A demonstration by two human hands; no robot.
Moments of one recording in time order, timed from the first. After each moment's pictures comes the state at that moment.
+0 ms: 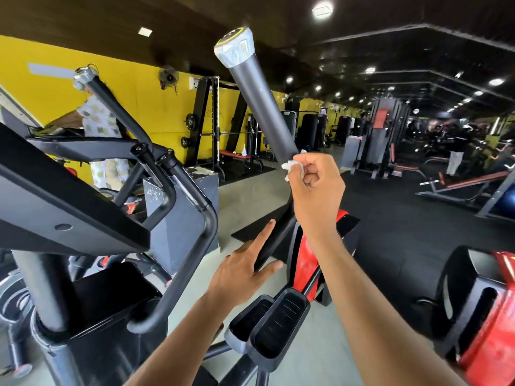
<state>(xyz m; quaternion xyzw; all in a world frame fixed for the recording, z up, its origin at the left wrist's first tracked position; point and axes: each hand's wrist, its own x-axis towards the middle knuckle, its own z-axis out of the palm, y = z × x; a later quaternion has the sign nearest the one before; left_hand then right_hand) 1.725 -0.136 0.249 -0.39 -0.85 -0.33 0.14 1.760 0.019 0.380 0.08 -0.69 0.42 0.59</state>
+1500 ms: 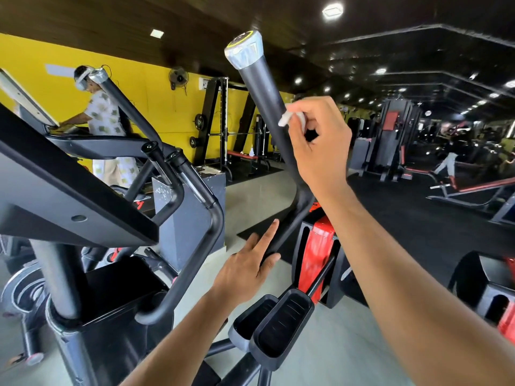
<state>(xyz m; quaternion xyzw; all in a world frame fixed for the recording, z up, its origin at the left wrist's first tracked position) 1.726 -0.135 0.244 -0.41 -0.85 -0.30 0.16 1.765 0.012 0.456 0.23 -0.69 0.25 0.64</state>
